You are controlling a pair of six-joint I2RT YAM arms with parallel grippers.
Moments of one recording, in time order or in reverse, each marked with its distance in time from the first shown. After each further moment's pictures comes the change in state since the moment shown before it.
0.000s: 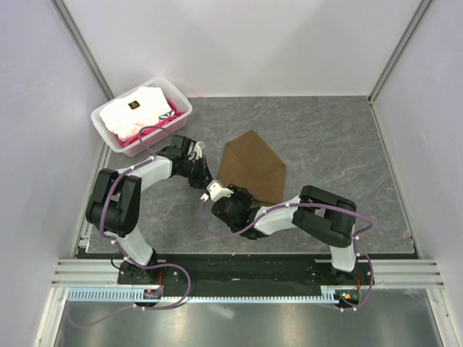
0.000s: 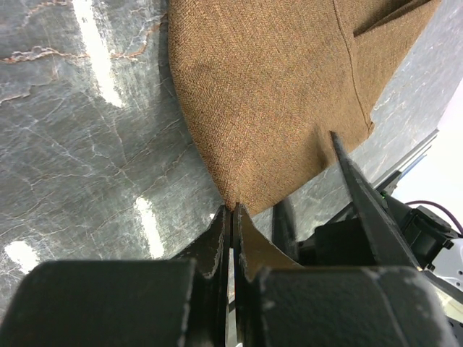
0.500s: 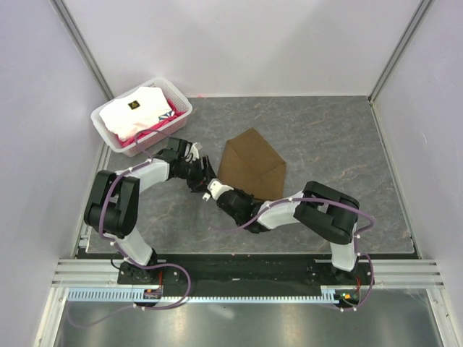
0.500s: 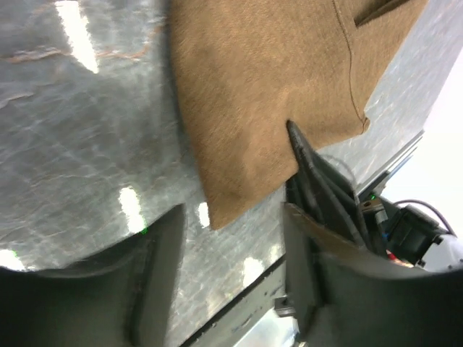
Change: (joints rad) left arm 0.022 -0.009 -0.035 0.049 0.031 -0.024; right arm -0.068 -0.003 -0.022 0.009 -0.171 -0.123
